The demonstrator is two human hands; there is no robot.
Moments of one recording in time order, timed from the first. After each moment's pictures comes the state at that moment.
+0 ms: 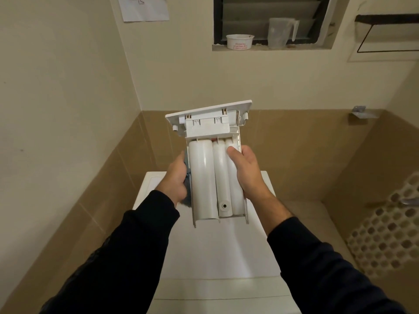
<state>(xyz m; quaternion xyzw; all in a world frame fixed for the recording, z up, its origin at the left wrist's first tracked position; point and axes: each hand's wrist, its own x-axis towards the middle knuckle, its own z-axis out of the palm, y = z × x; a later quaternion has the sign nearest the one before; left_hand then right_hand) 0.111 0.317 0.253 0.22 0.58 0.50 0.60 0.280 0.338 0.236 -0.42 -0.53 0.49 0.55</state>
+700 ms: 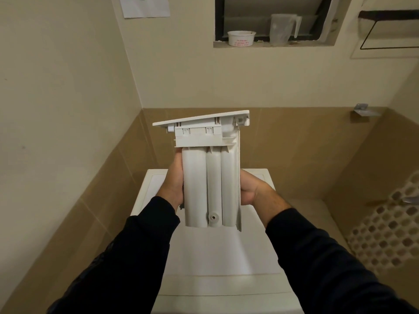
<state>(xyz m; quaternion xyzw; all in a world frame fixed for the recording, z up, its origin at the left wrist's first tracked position) 0.110 0.308 0.240 0.31 0.45 0.56 0.62 0.279 0.341 0.221 -0.35 -0.42 0.80 0.23</state>
